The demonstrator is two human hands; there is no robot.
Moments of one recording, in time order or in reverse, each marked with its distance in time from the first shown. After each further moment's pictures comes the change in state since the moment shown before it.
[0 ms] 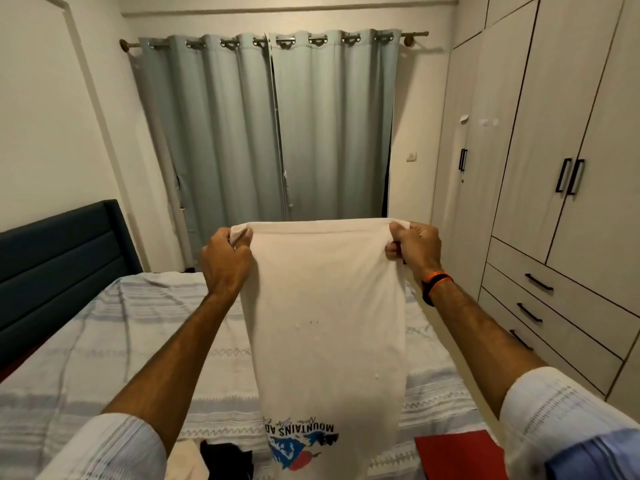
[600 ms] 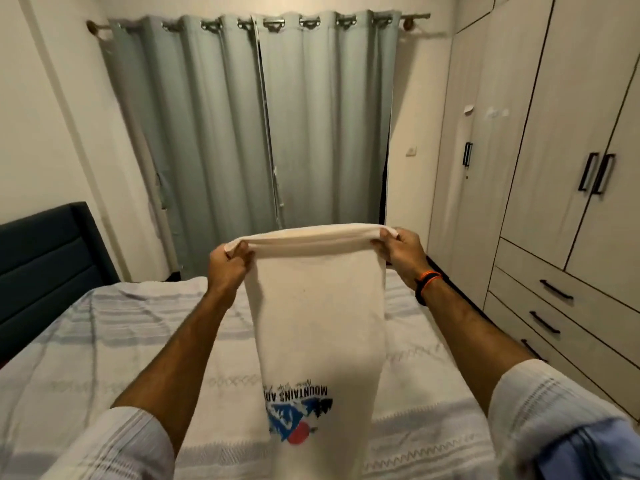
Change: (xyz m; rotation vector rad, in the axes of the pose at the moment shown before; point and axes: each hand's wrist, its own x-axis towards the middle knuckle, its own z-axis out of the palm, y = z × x) left_hand 0.126 -0.079 0.142 -0.513 -0.242 -0.327; right_hand 0.171 0.101 0.089 -0.017 -0.212 0.059
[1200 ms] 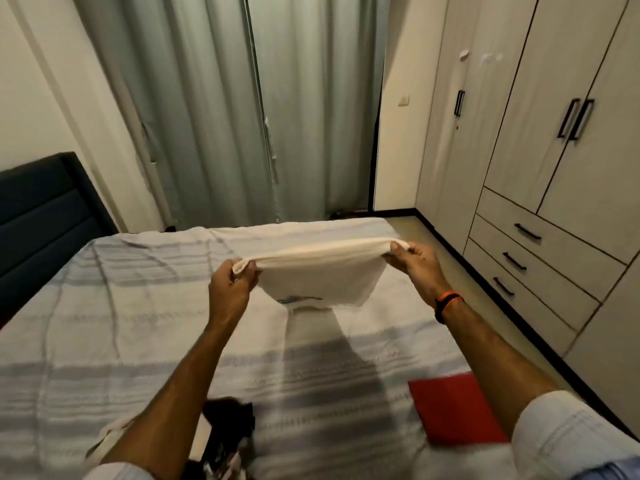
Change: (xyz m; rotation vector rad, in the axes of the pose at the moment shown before) left_hand -0.182 -0.074 -0.090 0.203 -0.096 0.037; right_hand -0.211 0.042 -0.049 0.133 -0.068 0.092
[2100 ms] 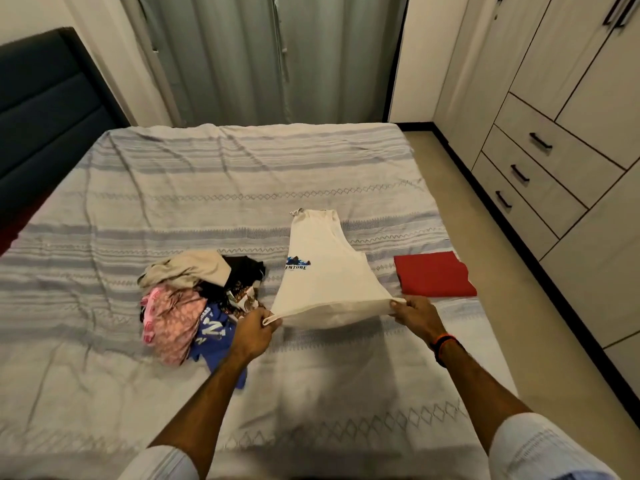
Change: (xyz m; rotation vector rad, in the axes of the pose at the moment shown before) left_hand -0.347 -0.124 -0.065 0.675 -0.404 -0.398; right_hand -0.322 0.167 -0.079 -0.564 -0.141 0.486
